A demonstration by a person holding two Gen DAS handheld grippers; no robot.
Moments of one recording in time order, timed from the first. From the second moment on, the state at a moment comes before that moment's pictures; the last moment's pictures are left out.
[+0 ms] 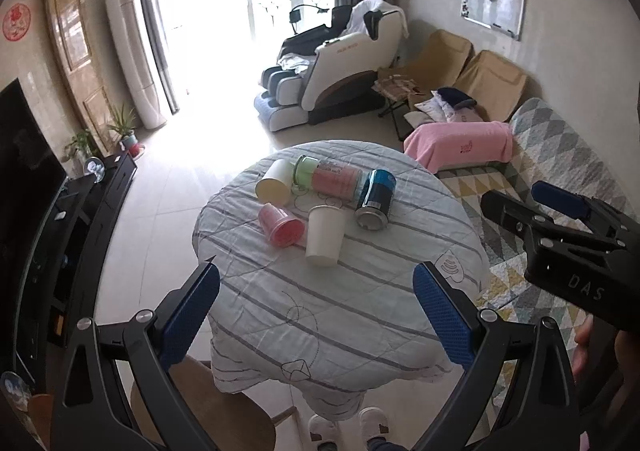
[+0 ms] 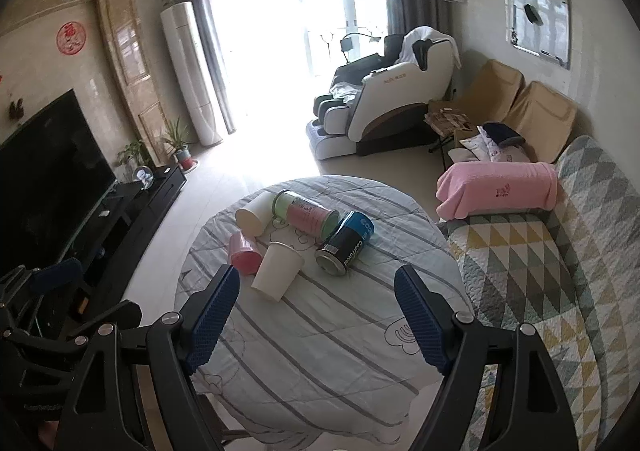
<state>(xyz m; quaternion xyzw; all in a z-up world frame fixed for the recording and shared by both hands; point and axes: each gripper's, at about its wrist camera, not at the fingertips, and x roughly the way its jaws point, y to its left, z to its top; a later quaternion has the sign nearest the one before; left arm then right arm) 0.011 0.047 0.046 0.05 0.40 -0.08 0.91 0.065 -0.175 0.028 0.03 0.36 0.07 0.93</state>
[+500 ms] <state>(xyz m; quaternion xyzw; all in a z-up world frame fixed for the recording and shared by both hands) 0.014 0.058 0.050 0.06 0.39 -0.10 0.91 0.064 -0.159 0.035 0.04 0.36 0.05 0.93</state>
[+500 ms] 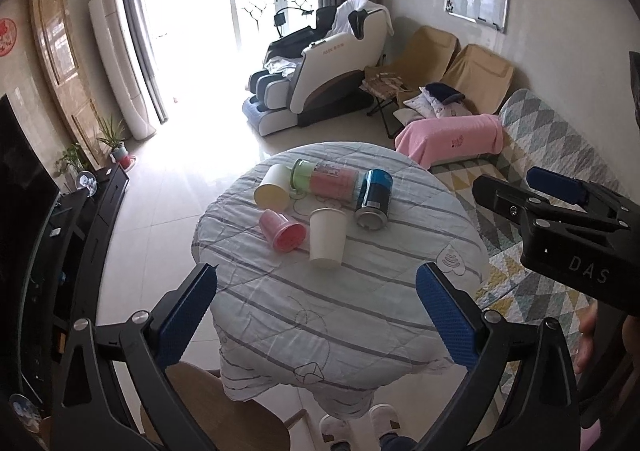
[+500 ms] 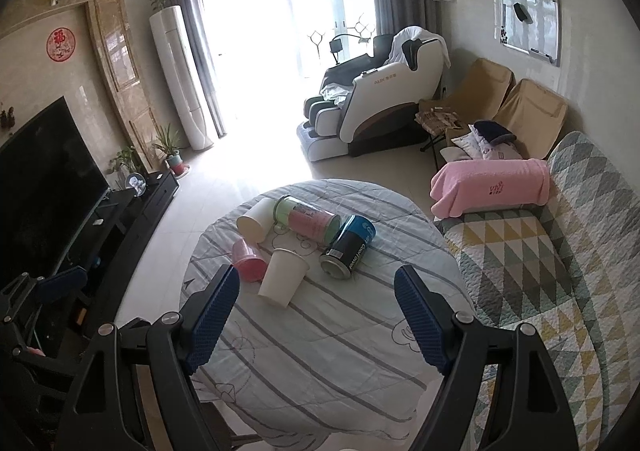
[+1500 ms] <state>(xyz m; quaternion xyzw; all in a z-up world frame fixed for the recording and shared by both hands) 0.030 0.094 0.050 0.06 0.41 -0.10 0.91 0.085 -0.127 0.029 0.03 0.38 0.05 0.92</state>
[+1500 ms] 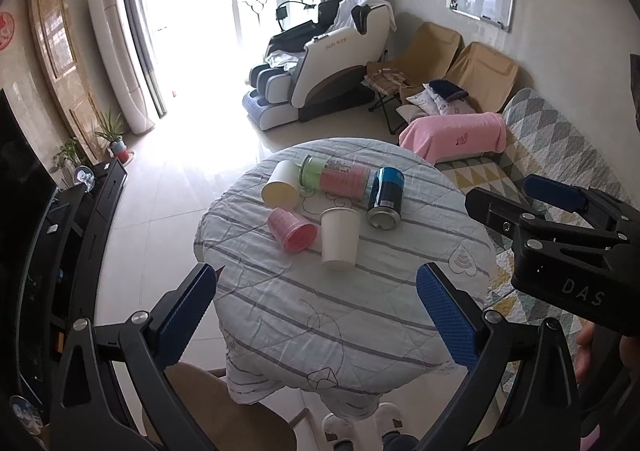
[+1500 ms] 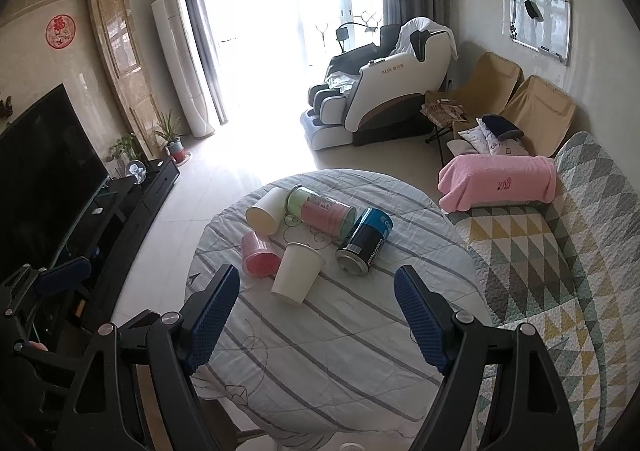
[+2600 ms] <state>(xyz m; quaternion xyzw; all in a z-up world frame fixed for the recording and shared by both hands) 0.038 0.089 0.042 0.05 0.41 -0.10 0.90 0.098 -0.123 0.009 0.05 0.41 0.04 0.91</state>
